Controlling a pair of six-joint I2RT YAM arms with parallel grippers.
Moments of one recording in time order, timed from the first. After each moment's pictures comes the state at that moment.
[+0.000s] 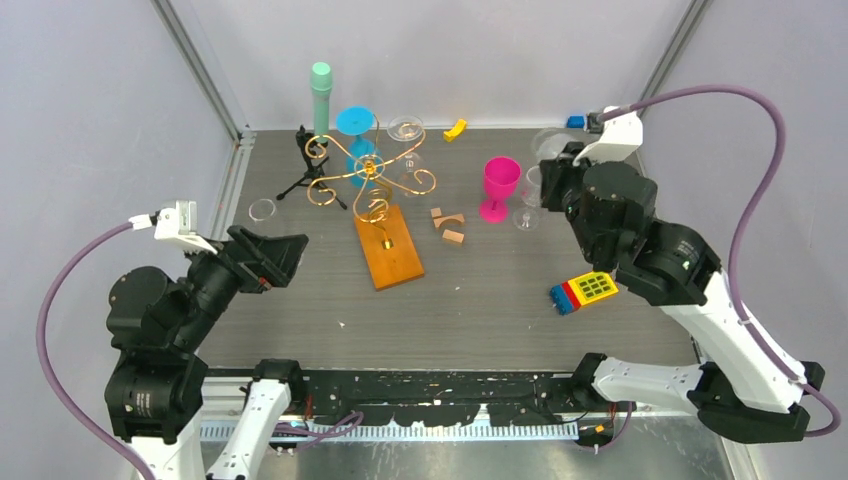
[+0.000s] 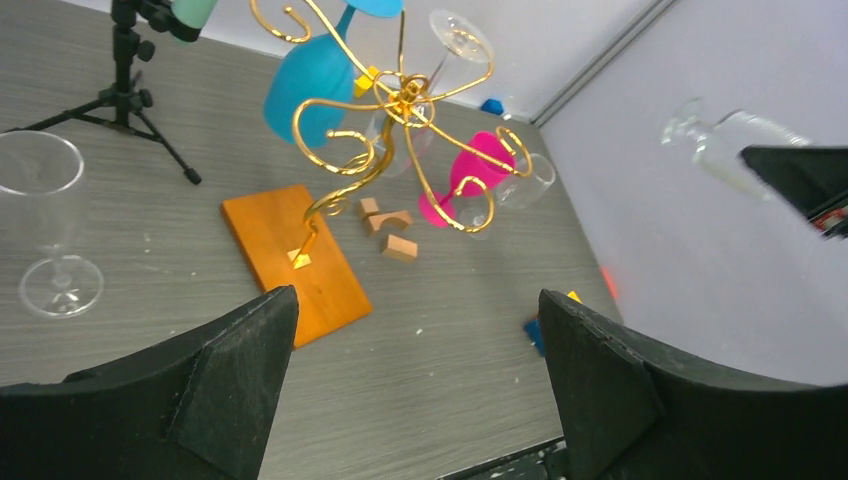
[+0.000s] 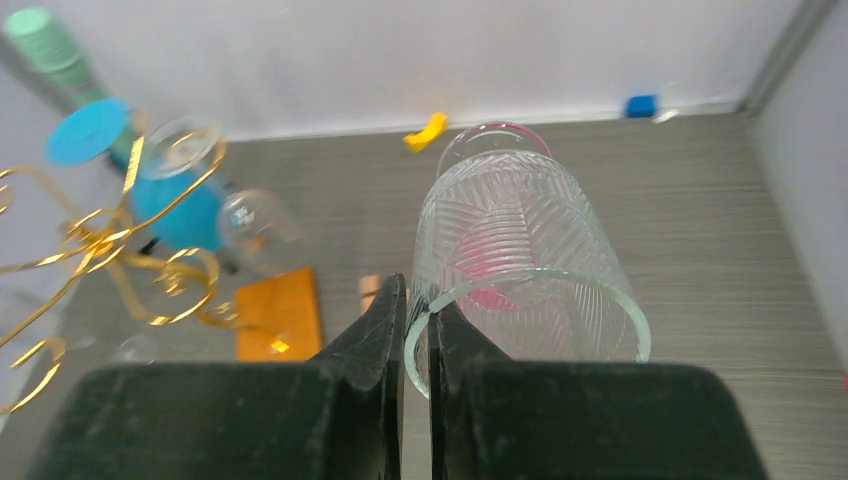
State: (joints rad) left arm -0.04 0.58 1.40 -0.91 0.32 -0.52; right arm 0.91 1.04 1.55 -0.69 0.74 0.36
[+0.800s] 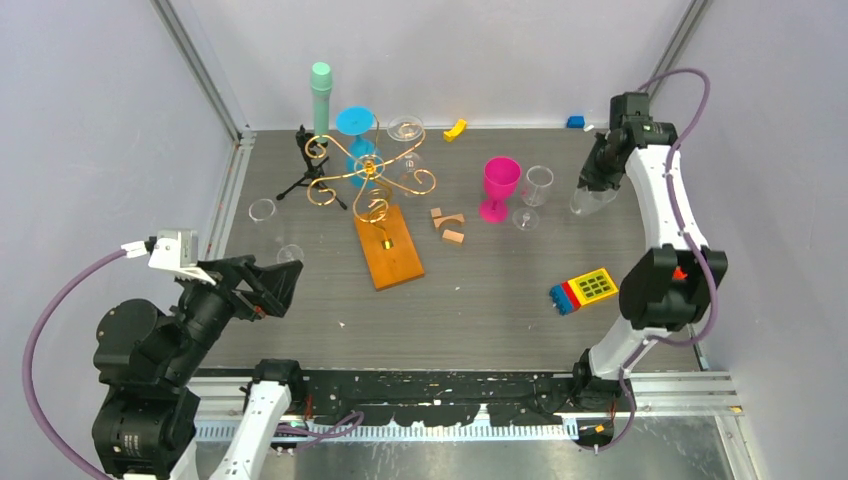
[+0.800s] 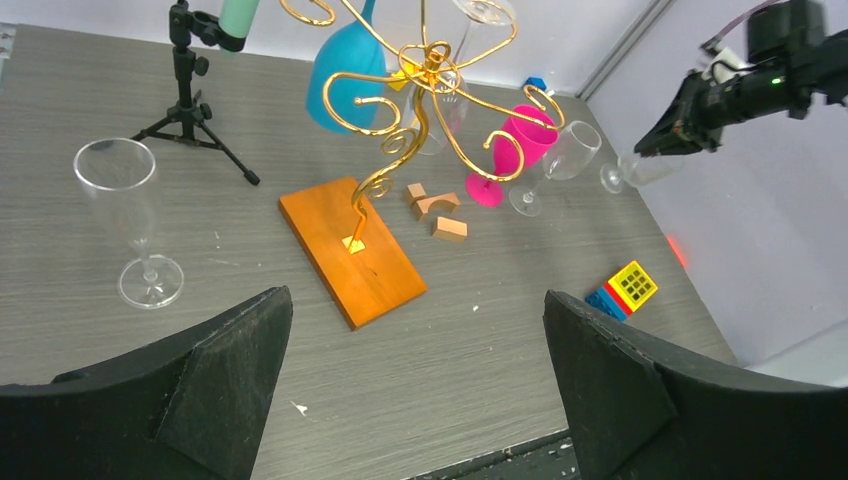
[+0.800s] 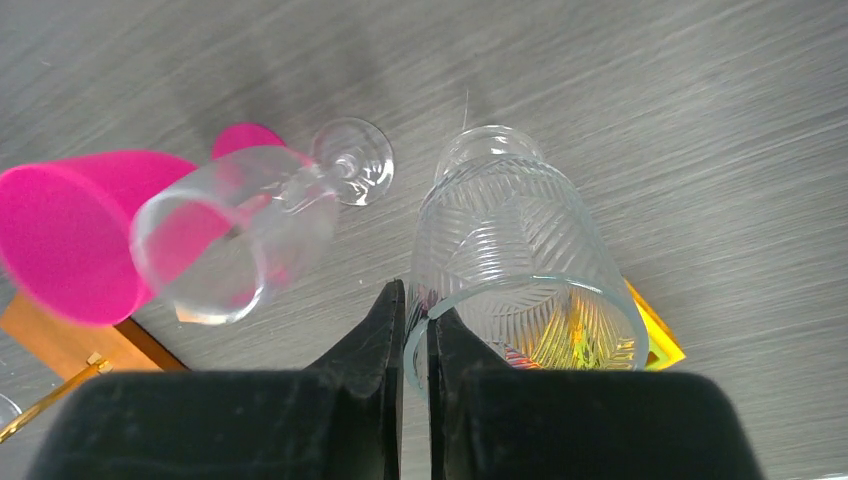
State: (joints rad) left arm -0.05 0.51 1.45 -1.04 0.30 -0.33; right arm -0.06 1.66 1.73 -1.05 0.04 0.39
